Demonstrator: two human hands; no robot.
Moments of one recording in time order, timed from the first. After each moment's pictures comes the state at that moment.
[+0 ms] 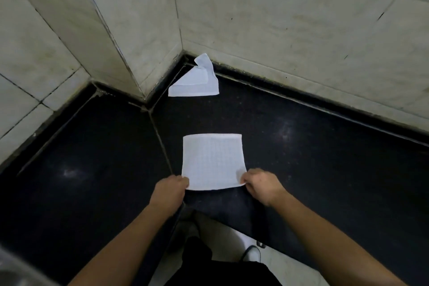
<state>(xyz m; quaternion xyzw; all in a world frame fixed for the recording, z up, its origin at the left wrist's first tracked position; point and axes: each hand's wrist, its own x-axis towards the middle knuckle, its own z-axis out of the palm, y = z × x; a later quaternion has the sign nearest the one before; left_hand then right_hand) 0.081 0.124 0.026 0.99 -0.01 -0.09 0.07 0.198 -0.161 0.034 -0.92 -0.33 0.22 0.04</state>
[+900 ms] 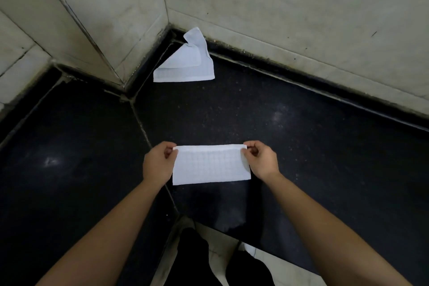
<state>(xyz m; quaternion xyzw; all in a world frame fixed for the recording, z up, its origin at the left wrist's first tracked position) 0.167 0.145 0.000 0.85 0.32 -0.02 0.41 0.251 -0.123 -0.004 -0.88 0.09 0.21 0.42</state>
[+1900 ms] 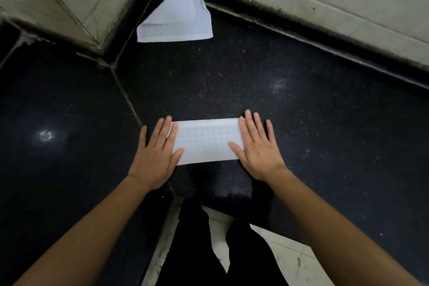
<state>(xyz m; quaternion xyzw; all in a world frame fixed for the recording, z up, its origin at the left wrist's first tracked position) 0.127 0.159 -0.055 0.99 -0.03 -0.13 0.03 0.217 -0.129 -0.055 -0.96 -0.24 0.17 -0.02</state>
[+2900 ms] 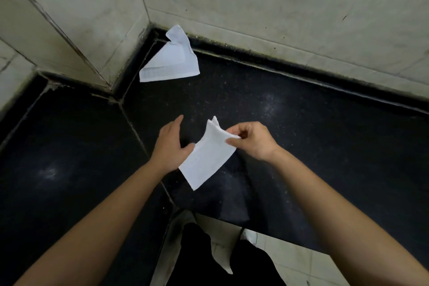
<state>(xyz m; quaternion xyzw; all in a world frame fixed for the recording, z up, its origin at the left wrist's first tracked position) 0.189 0.112 0.052 0.91 0.13 -0.11 0.37 0.255 -0.124 0.081 -0.86 -0.06 0.28 0.42</state>
